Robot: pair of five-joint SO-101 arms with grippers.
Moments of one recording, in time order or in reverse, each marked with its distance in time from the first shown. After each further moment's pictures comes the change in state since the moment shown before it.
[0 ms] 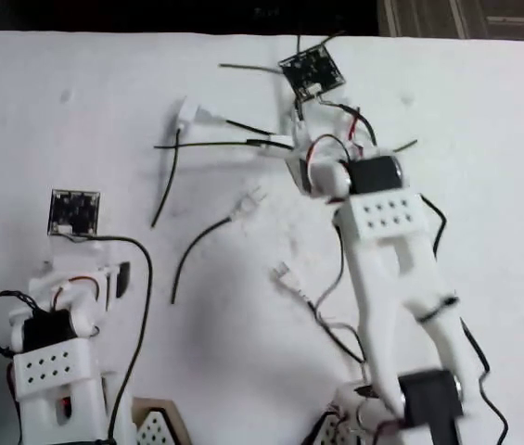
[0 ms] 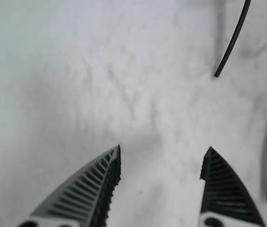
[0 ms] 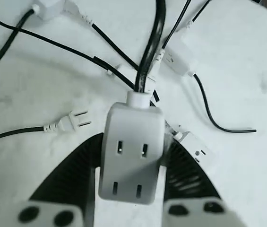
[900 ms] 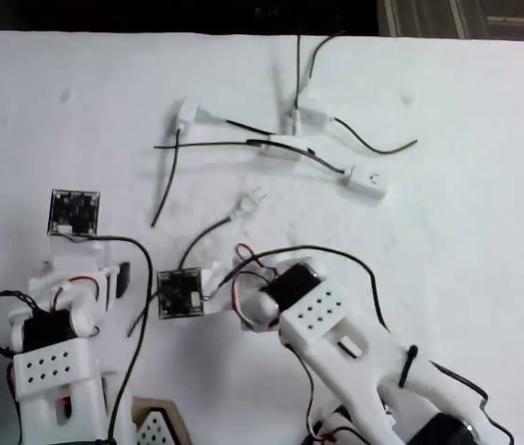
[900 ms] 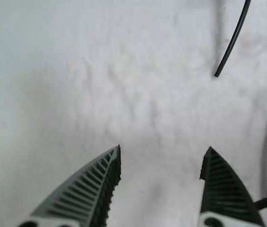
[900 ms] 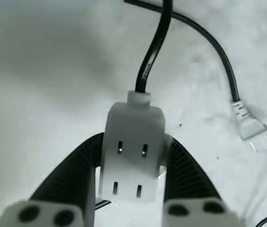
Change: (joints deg) left arm 0.0 0.0 0.0 0.0 0.0; right arm -27.8 -11.0 38.7 -6.9 43.8
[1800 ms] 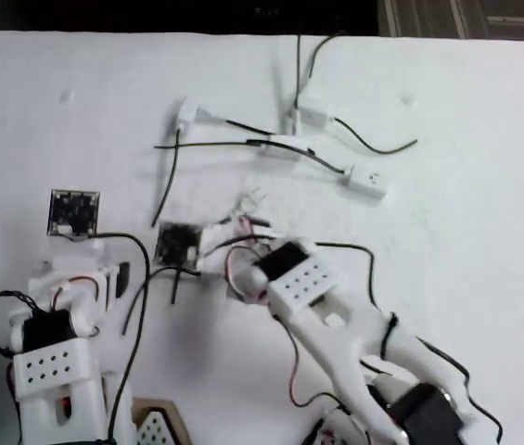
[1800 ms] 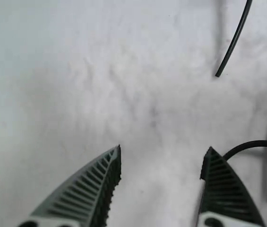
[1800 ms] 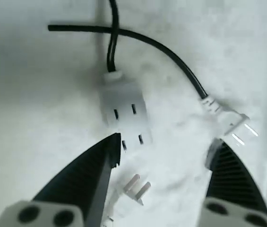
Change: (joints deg) left arm -0.2 0.0 0.0 0.0 0.0; right arm 3.8 8.4 -5.5 -6.8 -14.8
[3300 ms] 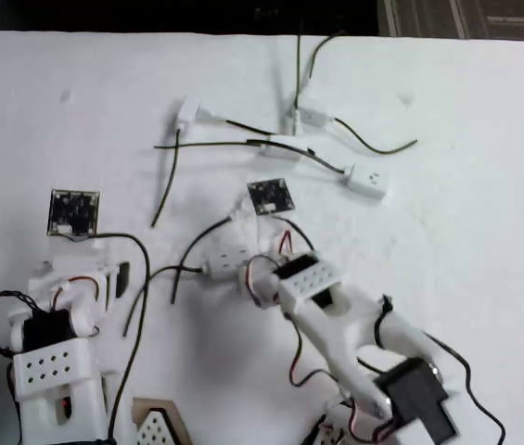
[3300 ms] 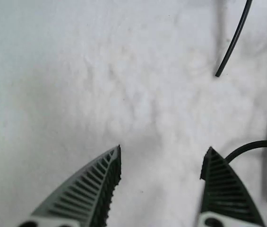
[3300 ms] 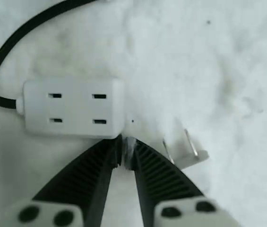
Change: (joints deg) left arm 0.0 0.0 0.0 0.0 0.0; right arm 6.5 11.2 9.2 -15.6 -60.7
